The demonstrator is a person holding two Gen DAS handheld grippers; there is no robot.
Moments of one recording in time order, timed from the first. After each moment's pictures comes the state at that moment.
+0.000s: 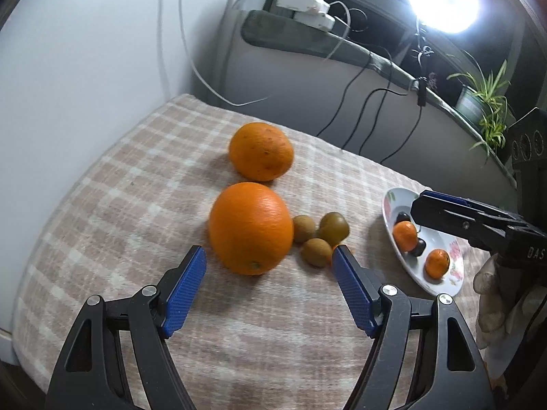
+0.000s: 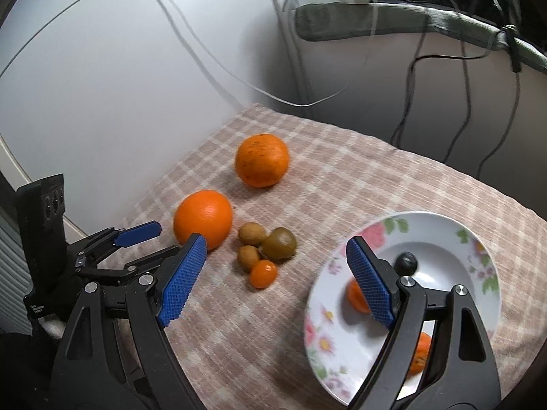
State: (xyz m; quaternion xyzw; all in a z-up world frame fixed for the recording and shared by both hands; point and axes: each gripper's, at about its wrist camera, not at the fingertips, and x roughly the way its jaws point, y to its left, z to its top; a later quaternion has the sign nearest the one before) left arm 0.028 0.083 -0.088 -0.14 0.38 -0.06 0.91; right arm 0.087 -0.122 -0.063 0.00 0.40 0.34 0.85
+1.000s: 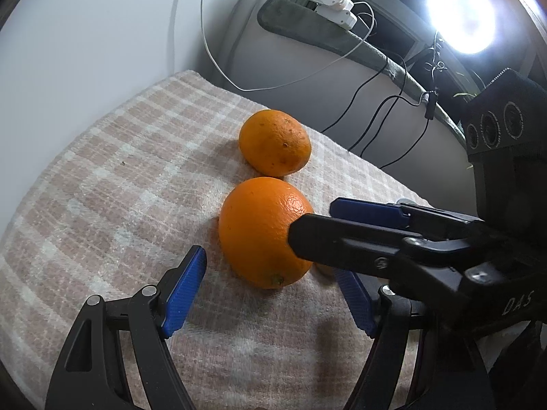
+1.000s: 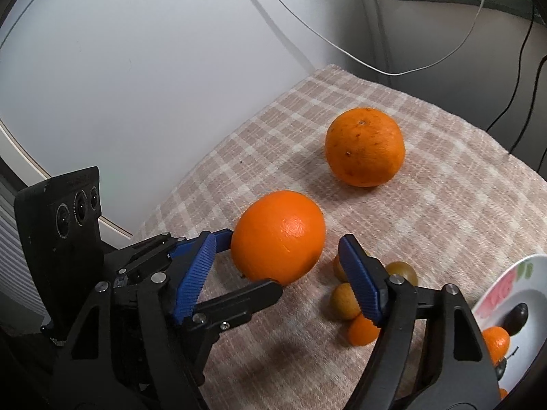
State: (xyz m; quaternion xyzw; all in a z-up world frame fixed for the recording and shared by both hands) left arm 0.047 0.104 -0.111 -0.19 0.39 -0.08 0.89; right arm 0.108 -0.020 -0.092 -0.01 0.45 0.43 0.78
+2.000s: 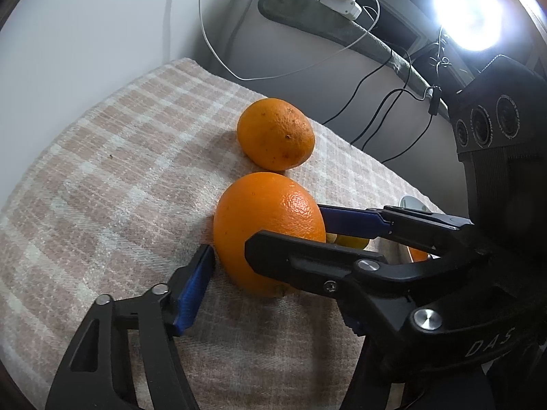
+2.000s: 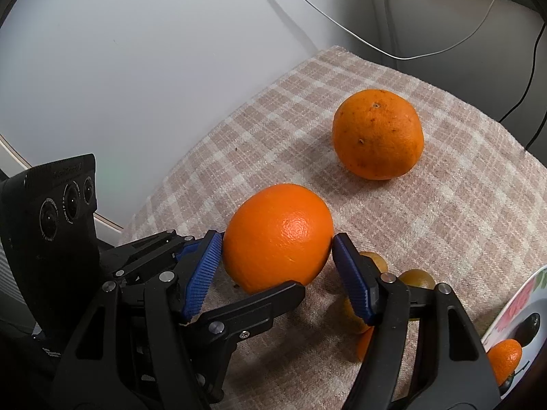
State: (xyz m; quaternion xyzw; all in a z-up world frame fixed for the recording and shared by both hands) left arm 0.058 0.101 -0.121 -0.20 0.41 -0.09 0.89; right arm 0.116 -0.004 -0.111 -0.02 0.47 0.43 0.77
